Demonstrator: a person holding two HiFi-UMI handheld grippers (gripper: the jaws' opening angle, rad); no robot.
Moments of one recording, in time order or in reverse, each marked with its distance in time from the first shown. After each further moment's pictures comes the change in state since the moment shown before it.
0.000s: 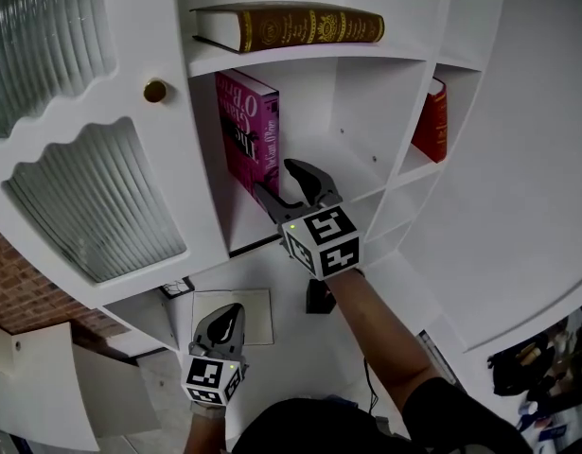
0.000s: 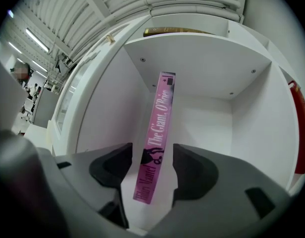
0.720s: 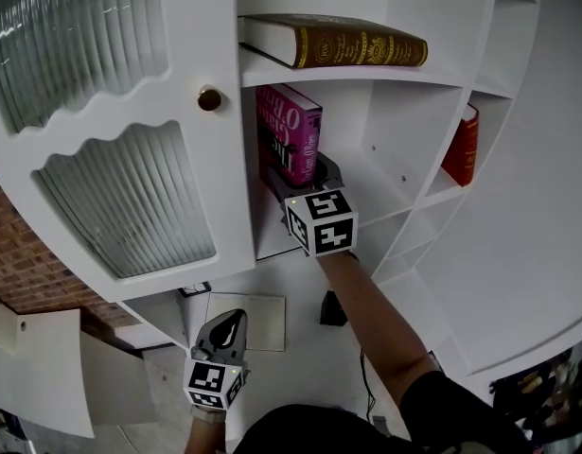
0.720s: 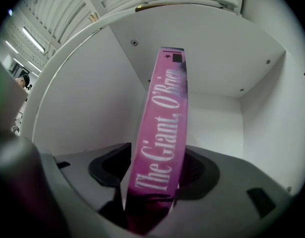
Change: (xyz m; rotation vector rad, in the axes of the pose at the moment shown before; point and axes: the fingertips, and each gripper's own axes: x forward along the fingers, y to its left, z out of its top) left arm -0.020 0.030 0.002 -0.006 0.014 0.094; right arm 0.067 -0.006 0.017 0.024 -0.036 -0.039
